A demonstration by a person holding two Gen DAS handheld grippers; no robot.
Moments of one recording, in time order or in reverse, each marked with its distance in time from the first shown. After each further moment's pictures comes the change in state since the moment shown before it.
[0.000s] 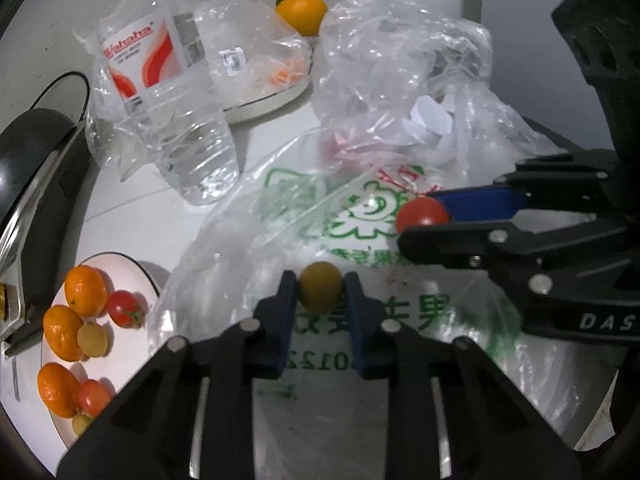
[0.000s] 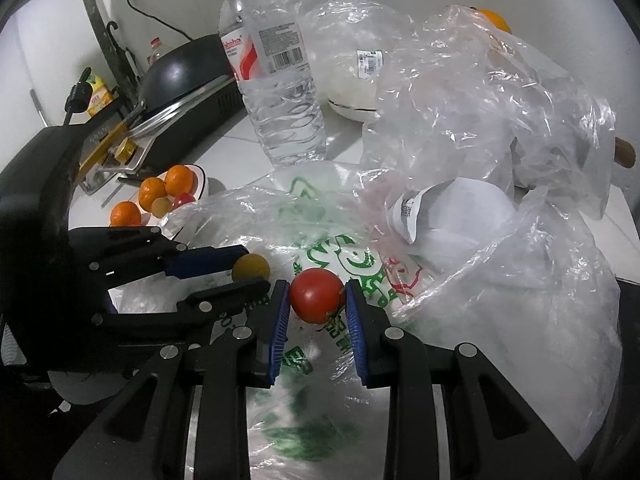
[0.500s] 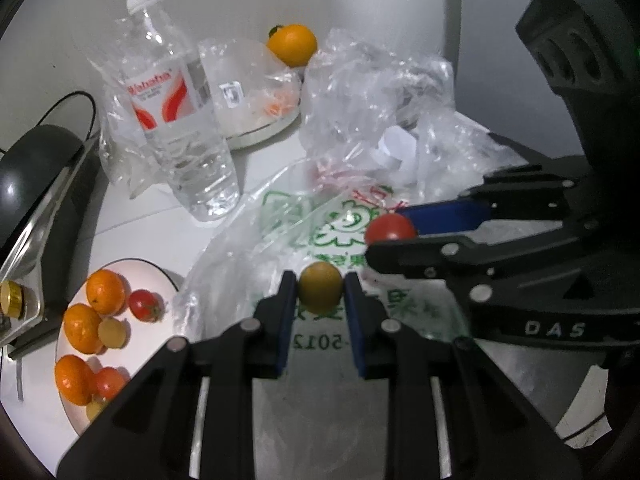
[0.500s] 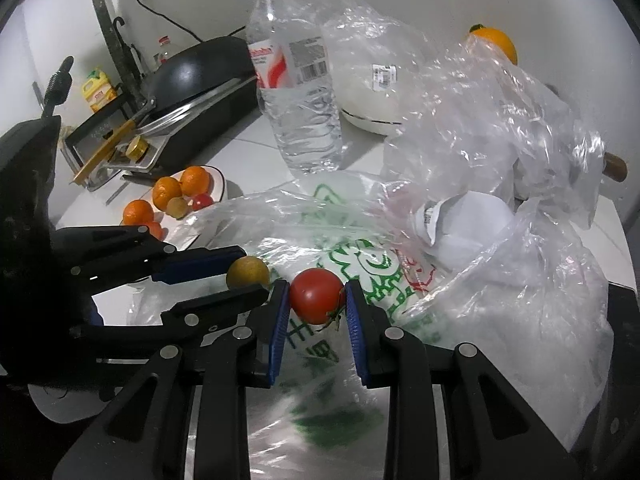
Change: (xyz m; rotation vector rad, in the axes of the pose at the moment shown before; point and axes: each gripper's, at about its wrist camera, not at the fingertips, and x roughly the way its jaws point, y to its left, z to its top) left arm -0.044 -0.007 -0.008 0.012 -0.083 -0.024; right arm -0.012 0.027 0.002 -0.031 -0.015 -0.022
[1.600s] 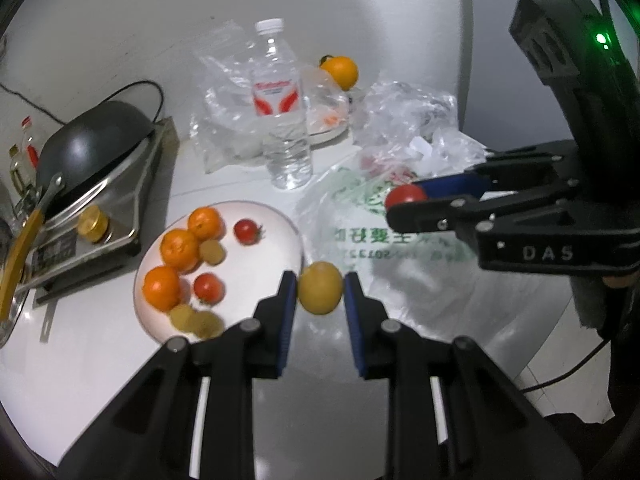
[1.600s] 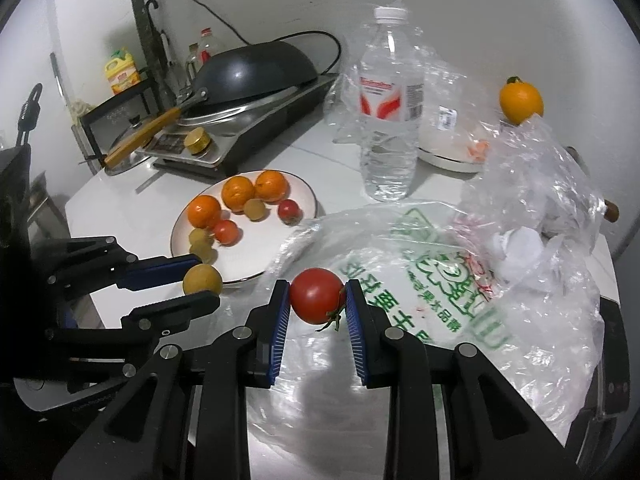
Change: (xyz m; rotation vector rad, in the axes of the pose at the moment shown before) left arm -0.102 0.054 -0.076 -0.083 -0.092 0.045; right arm -0.026 0.104 0.000 -0.098 -0.027 -0.041
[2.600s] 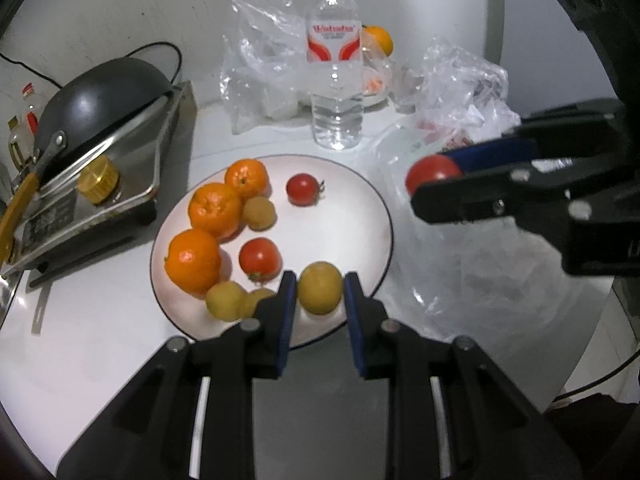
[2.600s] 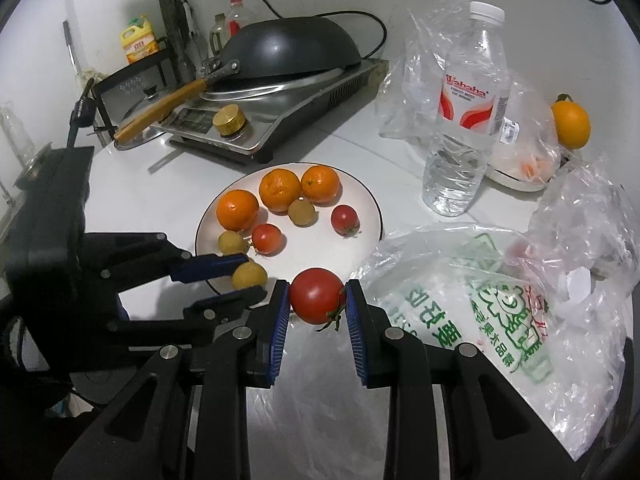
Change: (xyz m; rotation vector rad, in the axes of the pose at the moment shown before) left arm 0.047 0.055 -0.025 -0.015 0.061 0.014; right arm 0.046 0.047 0.027 -0.076 0.076 0.021
